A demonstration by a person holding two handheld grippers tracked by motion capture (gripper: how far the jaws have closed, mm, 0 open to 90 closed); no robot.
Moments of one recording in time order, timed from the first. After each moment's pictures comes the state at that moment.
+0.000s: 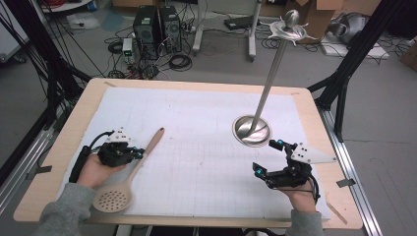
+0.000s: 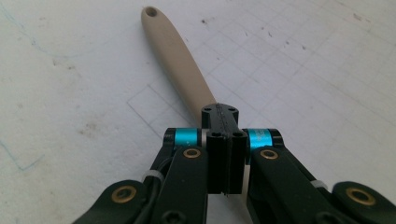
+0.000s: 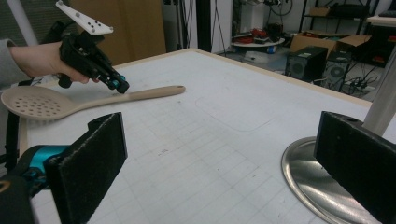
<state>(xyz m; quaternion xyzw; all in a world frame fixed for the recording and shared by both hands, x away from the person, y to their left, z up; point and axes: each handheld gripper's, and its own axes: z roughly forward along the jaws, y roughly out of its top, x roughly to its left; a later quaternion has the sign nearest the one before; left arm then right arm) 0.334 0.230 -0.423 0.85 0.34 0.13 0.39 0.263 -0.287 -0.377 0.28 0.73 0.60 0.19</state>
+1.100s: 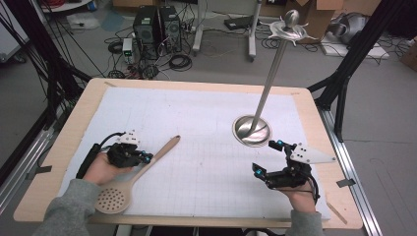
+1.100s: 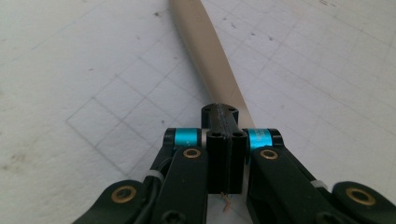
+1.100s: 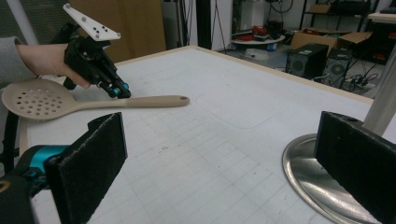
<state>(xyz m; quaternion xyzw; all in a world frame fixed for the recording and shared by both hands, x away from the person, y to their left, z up) 0.340 0.209 -0.432 0.88 0.28 0.07 0.38 0.263 -0.285 -0.378 0.28 0.73 0.59 0.19</state>
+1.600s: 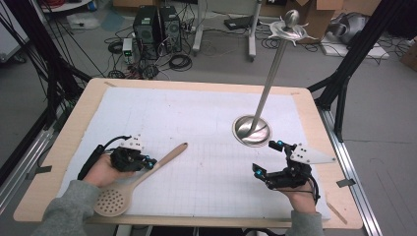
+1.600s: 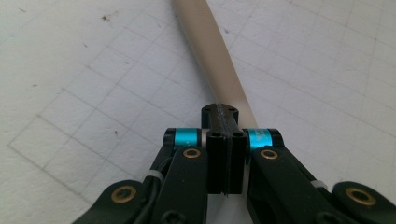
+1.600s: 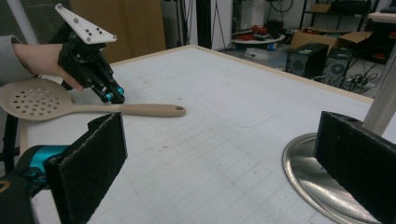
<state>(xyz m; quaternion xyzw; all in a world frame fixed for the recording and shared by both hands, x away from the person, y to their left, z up) 0.332 0.203 -0.427 0.89 0.24 0.06 0.38 0.263 -0.286 -0.378 0.28 0.73 0.59 0.19</state>
